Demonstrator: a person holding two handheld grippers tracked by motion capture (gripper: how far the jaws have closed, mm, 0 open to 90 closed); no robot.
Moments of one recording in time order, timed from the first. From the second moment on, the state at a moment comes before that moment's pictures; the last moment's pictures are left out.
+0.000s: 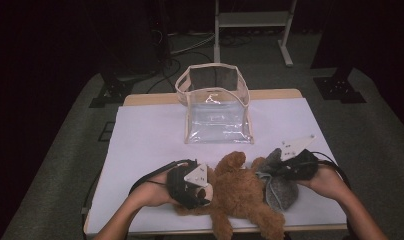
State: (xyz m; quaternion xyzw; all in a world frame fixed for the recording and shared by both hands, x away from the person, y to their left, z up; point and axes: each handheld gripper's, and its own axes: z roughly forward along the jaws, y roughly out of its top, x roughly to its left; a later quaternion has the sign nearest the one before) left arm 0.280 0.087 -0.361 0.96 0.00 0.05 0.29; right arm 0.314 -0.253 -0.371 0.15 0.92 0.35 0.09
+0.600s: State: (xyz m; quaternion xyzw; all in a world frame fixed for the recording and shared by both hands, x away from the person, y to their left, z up) left arm 0.286 0.087 -0.353 0.95 0.00 0.06 0.30; right arm 0.285 -0.176 -0.353 0.04 0.93 0.36 0.08
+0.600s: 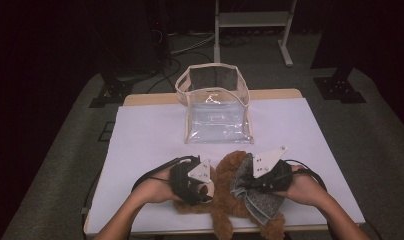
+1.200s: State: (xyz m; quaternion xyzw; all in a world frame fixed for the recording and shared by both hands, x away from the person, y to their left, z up) left arm 0.301 0.143 -0.364 0.95 0.05 0.06 0.31; right arm 0.295 -0.200 -0.369 0.08 0.92 0.37 0.06
